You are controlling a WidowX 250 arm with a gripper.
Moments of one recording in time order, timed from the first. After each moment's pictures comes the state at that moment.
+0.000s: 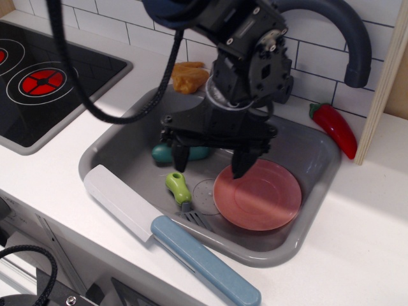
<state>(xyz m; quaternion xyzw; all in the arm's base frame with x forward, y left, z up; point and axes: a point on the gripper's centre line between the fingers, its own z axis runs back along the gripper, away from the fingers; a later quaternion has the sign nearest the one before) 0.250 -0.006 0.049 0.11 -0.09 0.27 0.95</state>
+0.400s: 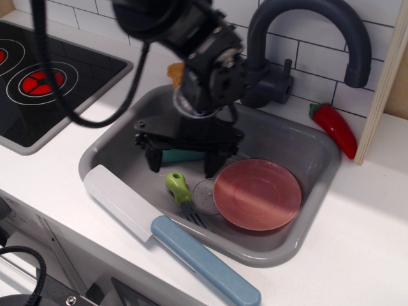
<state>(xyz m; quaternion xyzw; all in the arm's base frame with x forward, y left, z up) 0.252 0.025 0.032 0.11 -0.11 0.26 0.95</state>
